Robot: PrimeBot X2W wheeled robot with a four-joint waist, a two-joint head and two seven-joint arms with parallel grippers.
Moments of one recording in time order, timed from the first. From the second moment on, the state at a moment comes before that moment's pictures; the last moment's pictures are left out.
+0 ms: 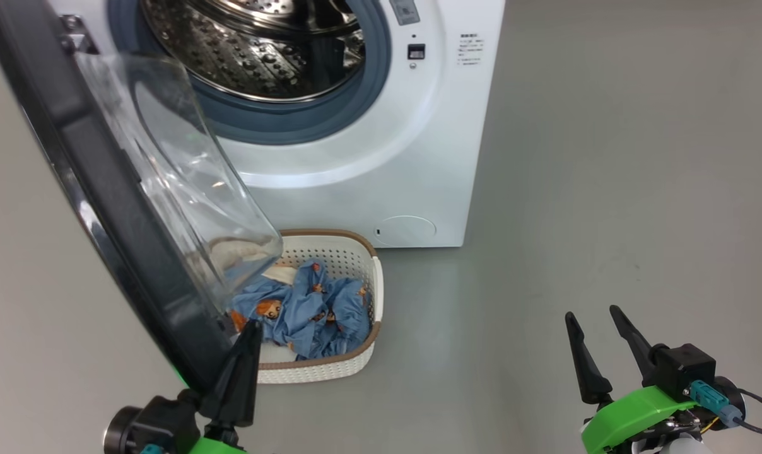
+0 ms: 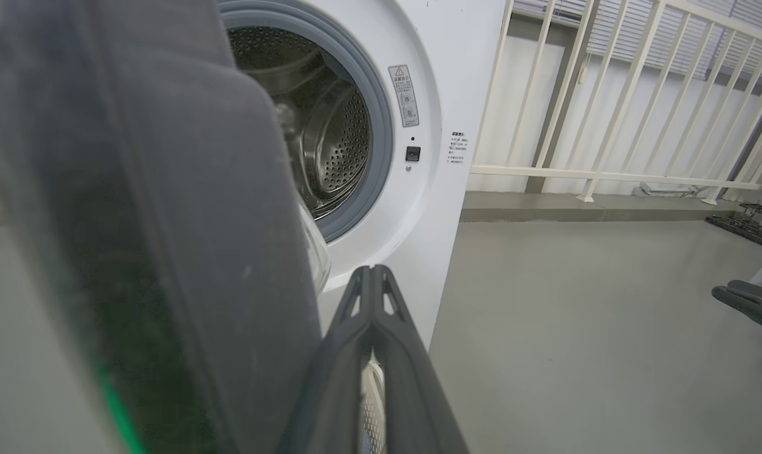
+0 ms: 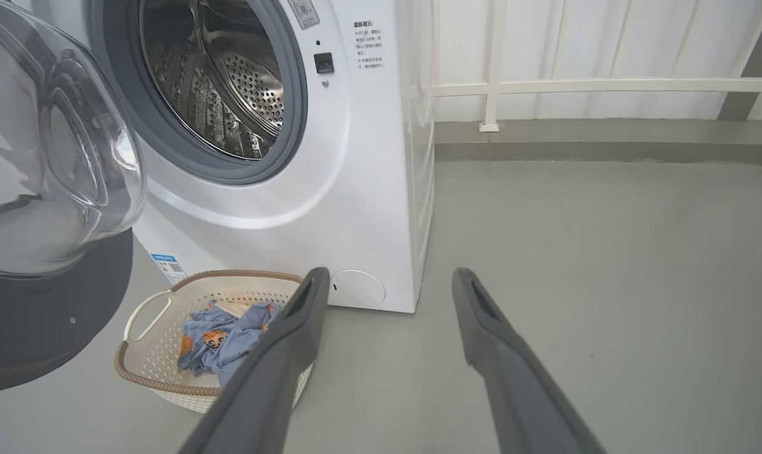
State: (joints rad) left arm -0.04 0.03 -0.22 0.11 -0.21 -0.11 -0.26; right arm -0.13 -0.05 -0.05 0.33 0.11 0.13 -0.25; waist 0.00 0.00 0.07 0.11
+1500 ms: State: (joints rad) left arm -0.14 0.10 0.39 0.37 -0.36 0.04 -0.26; right arm -0.12 -0.05 -0.05 0.33 0.11 0.13 -0.25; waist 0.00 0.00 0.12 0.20
